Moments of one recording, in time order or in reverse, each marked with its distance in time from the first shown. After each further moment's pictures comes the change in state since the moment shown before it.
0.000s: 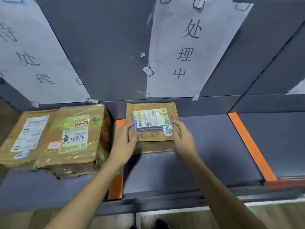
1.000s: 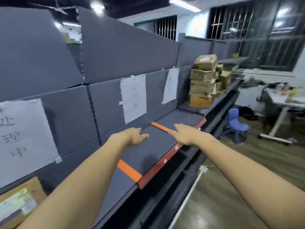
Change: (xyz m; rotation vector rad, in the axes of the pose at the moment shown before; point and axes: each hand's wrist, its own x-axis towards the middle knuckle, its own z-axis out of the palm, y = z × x) left_hand -0.108 0.408 0.204 0.757 -0.789 0.703; right_hand -0.203 0.009 -0.441 -0.796 0.269 0.429
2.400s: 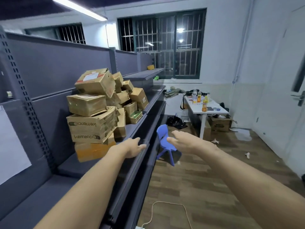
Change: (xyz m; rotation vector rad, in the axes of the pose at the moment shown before) left_hand 0.649 0.622 0.042 0.106 -0.107 0.439; right_hand 0.294 0.704 -0.195 0.184 0.161 0.431
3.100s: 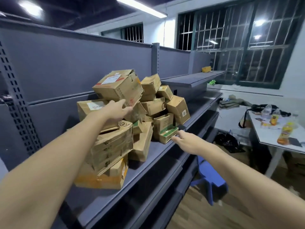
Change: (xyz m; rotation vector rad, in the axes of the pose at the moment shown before) left_hand 0.246 -0.080 -0.193 -0.077 0.488 -0.399; right_hand 0.381 0.013 -0.040 0.090 -0.106 -0.353
